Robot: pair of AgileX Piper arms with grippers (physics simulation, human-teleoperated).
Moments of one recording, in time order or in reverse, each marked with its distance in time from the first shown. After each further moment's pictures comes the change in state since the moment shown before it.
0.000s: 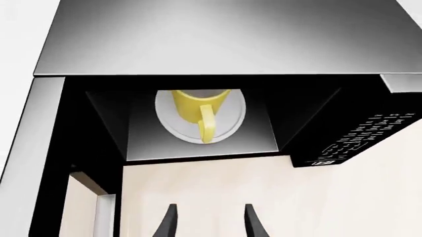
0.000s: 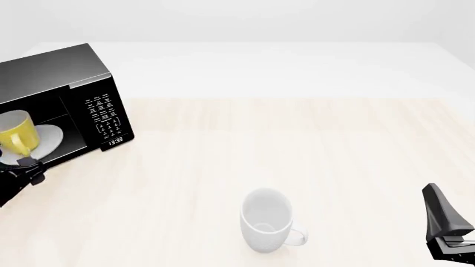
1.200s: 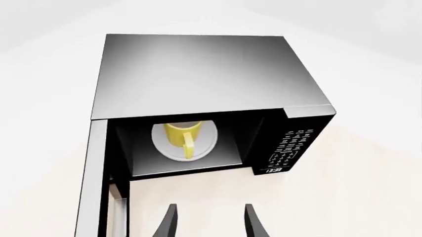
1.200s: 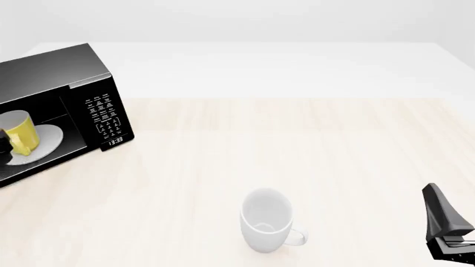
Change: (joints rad) left arm -0.051 -0.608 -0.077 0.526 0.009; right arm 0.000 0.000 0.000 0.000 0.000
